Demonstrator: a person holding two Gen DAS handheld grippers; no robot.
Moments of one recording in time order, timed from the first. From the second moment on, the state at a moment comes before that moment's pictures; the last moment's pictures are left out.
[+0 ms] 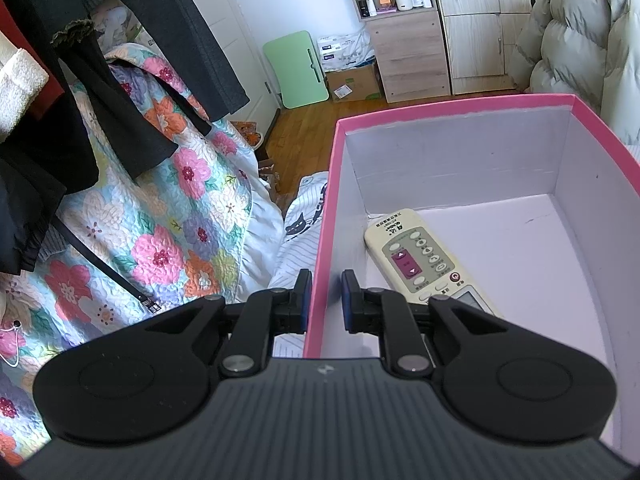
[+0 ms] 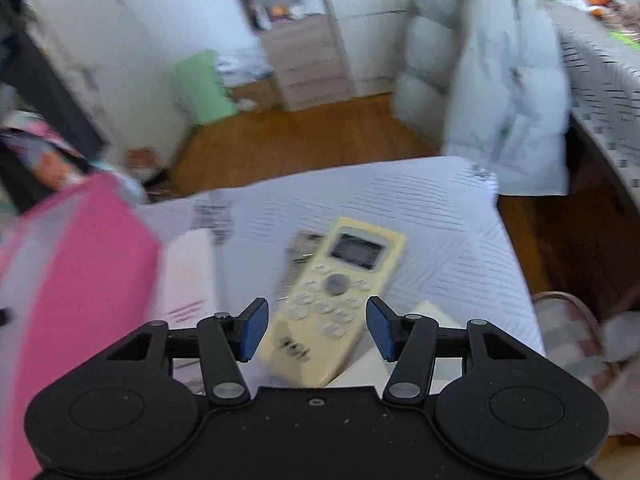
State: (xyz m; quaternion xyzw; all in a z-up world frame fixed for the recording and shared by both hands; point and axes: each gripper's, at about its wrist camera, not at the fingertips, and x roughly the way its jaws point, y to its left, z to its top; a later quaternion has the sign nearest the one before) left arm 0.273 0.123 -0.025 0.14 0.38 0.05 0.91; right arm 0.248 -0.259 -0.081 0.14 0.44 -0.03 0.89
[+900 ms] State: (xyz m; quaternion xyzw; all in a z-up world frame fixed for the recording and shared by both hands) left arm 0.273 0.118 -0.025 0.15 0.38 0.05 0.91; right arm 0.253 -0.221 -0.088 0.01 0.44 0.01 0.90
